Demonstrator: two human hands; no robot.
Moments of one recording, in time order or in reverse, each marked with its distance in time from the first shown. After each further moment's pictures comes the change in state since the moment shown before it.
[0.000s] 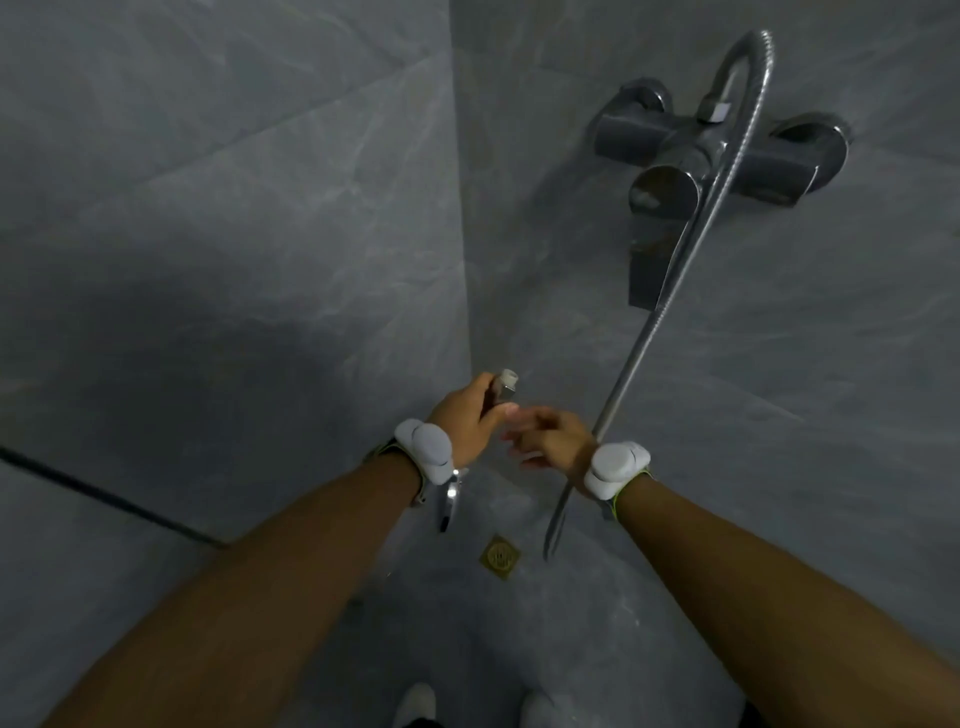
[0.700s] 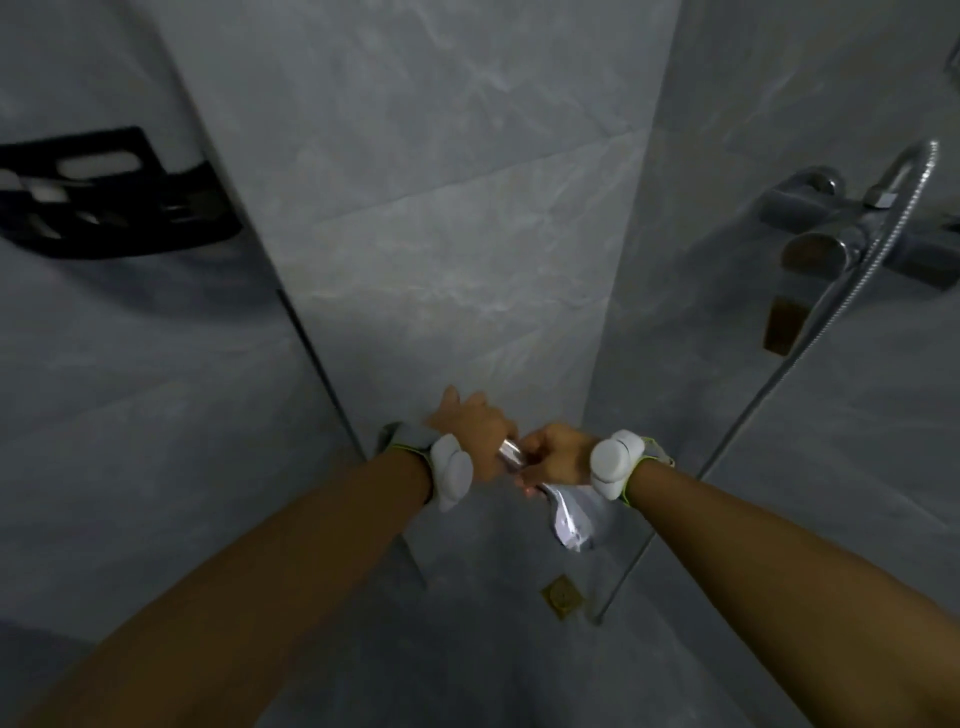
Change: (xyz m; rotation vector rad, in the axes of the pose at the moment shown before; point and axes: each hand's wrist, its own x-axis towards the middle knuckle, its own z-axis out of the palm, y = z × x) left_hand -0.148 0.012 -0.083 0.974 -0.086 -0.148; right_hand -0.057 -0.043 0.104 -1.055 -0.533 -0.367
